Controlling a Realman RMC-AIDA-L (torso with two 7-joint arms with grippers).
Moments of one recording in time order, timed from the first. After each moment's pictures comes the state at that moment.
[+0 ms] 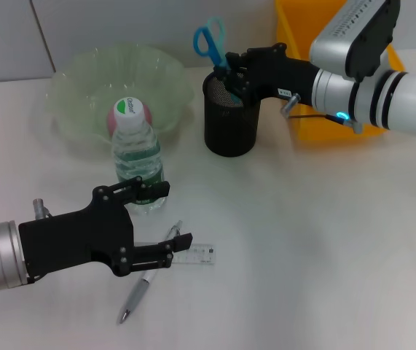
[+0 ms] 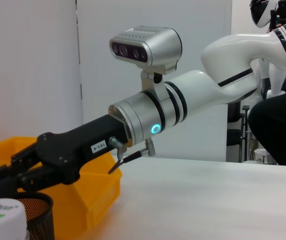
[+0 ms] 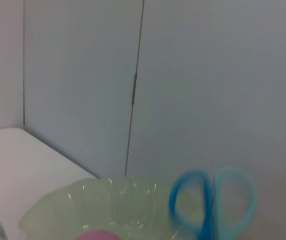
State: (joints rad) left arm -0.32 -2.07 1.28 0.74 1.48 1.46 -1.06; right arm 0.72 2.09 -1.18 -0.50 -1.38 -0.78 1.07
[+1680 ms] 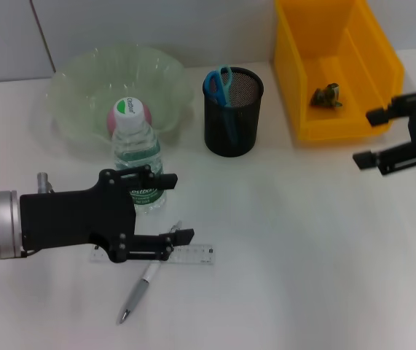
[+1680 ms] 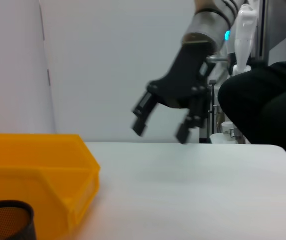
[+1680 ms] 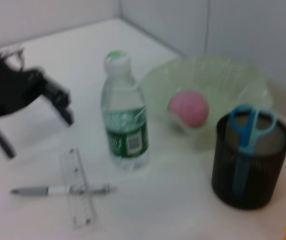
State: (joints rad) left arm -0.40 -2.04 1.25 0.84 1.61 1.51 -1.21; right arm 0.50 2.02 -0.72 -1.37 -2.25 -1.82 1.82
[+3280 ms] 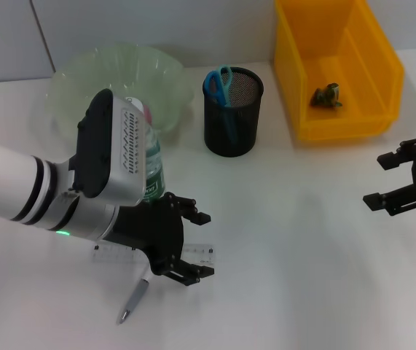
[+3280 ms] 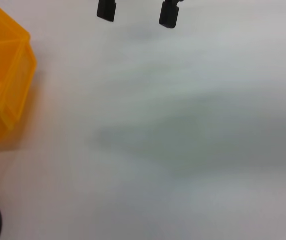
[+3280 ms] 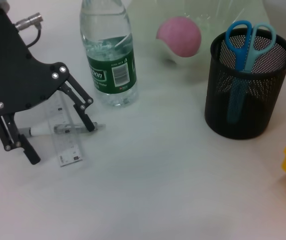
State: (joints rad) left arm -0.62 -2.07 1.55 0.94 2.03 1.25 -1.49; right arm 0.46 2.07 -0.75 -1.37 -2.42 -1.78 1.80
